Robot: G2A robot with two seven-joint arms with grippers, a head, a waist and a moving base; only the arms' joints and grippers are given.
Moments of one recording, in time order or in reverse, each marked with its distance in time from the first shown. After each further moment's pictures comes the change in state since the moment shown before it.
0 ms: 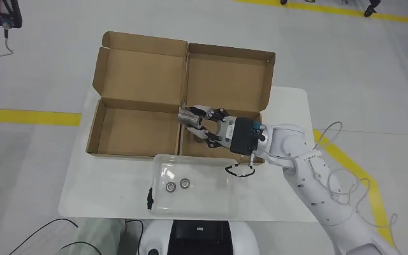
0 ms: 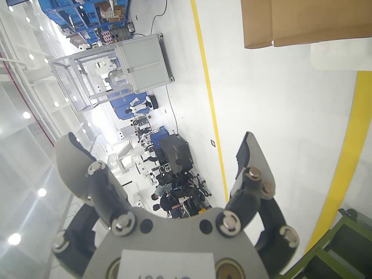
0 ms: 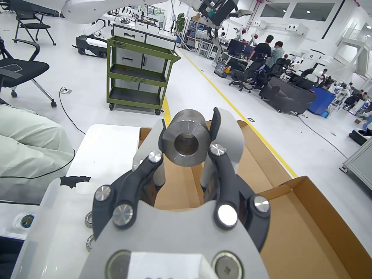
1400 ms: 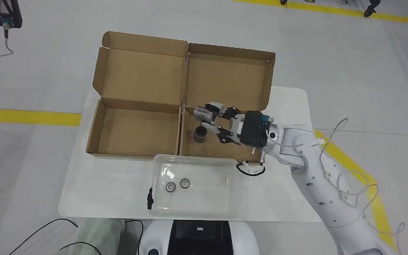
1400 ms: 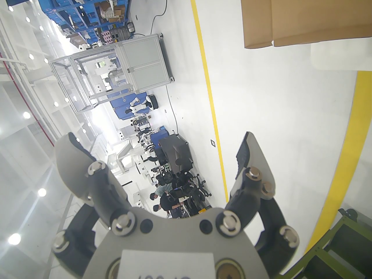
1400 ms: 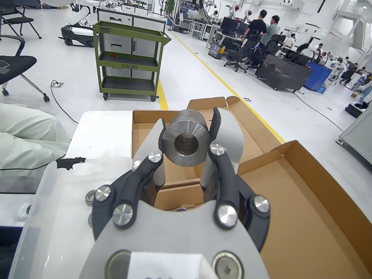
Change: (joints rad) left arm 0.000 0.000 0.000 0.000 0.000 0.000 0.000; right arm -0.057 0.023 0.110 0.033 0.066 -0.053 0.117
